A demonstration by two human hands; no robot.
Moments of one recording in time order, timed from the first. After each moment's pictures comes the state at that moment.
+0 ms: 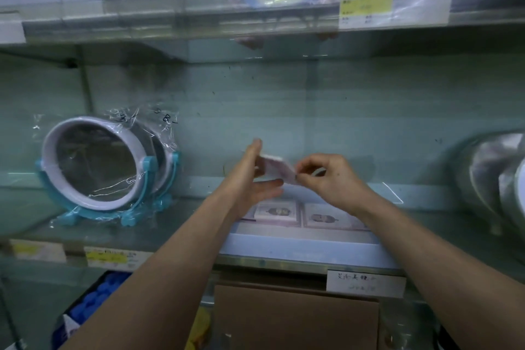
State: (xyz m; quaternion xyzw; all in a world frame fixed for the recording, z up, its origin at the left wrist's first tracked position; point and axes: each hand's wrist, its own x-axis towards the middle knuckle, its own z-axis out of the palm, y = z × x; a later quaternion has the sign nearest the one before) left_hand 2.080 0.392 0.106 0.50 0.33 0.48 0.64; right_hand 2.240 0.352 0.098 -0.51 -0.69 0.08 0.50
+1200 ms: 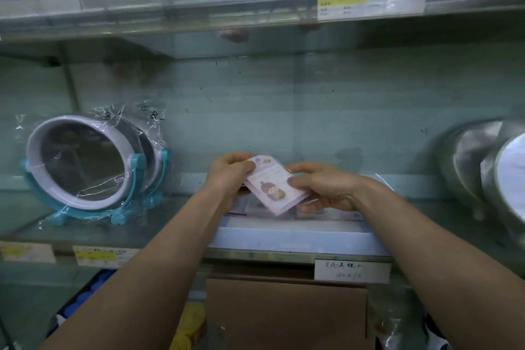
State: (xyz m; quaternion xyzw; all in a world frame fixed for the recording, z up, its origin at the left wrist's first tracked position) left_hand 2.078 0.402 0.099 0.53 0.41 0.53 0.51; right_hand 2.243 0.340 0.104 -0.59 -0.55 0.43 0.40
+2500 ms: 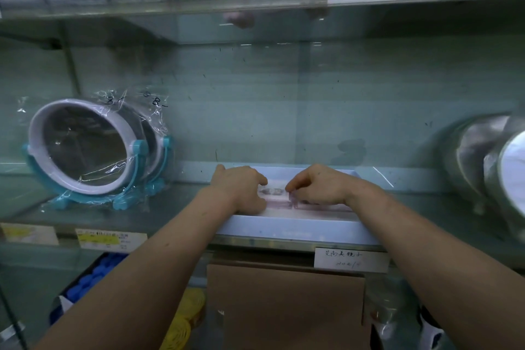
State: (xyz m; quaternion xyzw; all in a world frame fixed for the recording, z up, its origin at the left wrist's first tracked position) left_hand 2.072 0.392 0.084 0.86 0.50 0.05 -0.12; right_hand 2.244 0.348 0.089 -0.67 -0.69 0.18 0.23
